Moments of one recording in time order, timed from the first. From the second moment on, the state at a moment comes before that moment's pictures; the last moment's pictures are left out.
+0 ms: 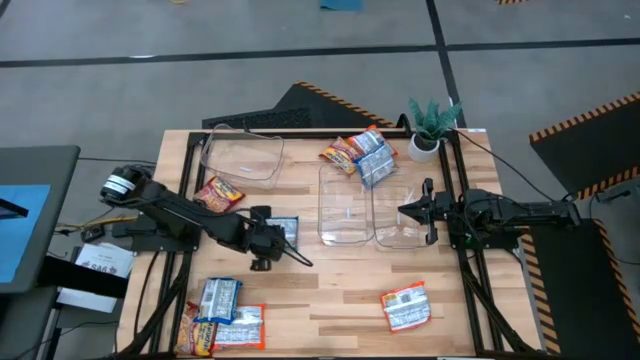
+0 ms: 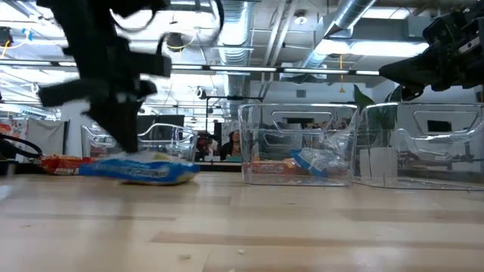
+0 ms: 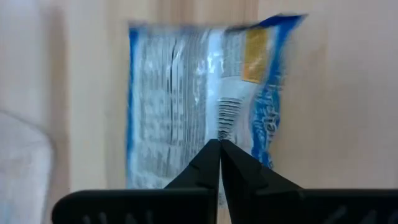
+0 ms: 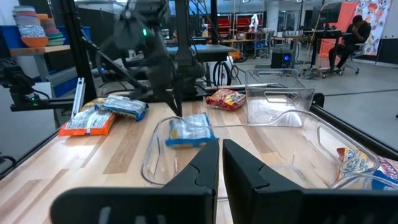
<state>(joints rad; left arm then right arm) -0.29 1.51 0.87 -0.57 -0.42 -0.22 0.00 0.04 0.01 0.03 0.08 0.06</state>
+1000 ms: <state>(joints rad) -0.24 1.38 0.71 -0.62 -0.44 -0.16 0.00 0.04 0.01 0.03 0.08 0.06</state>
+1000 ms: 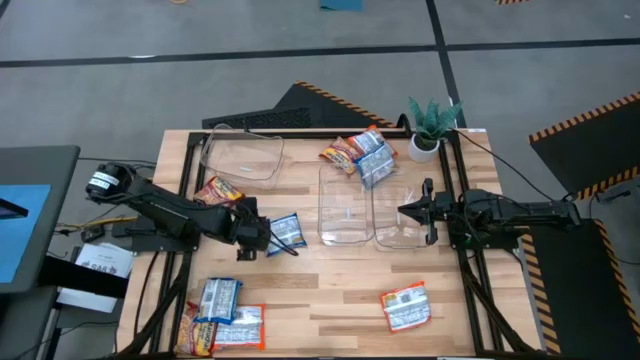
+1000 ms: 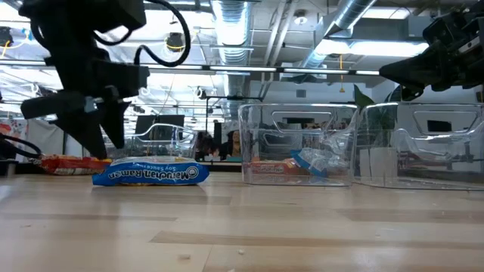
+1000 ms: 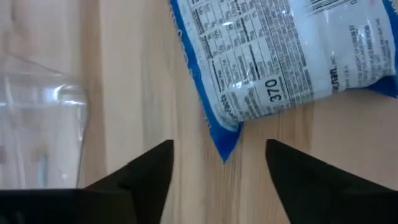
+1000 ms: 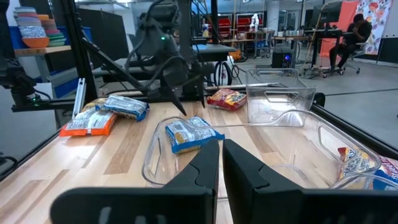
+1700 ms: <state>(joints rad) -0.07 1.38 0.67 -0.38 -0.21 0.11 0.00 0.04 0.01 0.03 0.08 0.06</state>
